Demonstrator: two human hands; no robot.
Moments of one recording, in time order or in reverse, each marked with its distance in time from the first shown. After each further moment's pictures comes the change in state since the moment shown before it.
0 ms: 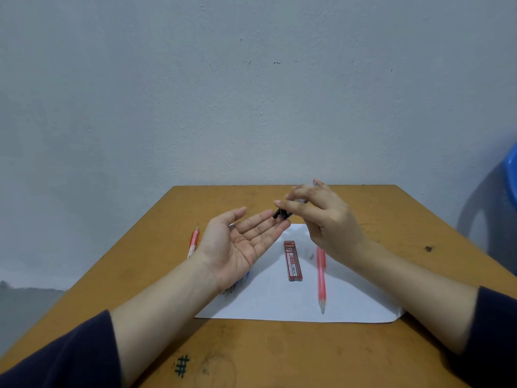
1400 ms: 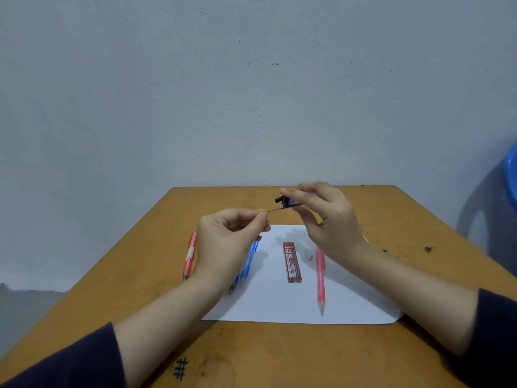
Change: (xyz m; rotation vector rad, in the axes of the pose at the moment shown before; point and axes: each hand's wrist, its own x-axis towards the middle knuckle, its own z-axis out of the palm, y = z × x) left_hand 0.001 -0.015 -0.008 1.008 0.253 0.871; right_hand 0.004 -0.005 -0.001 0.104 0.088 0.173
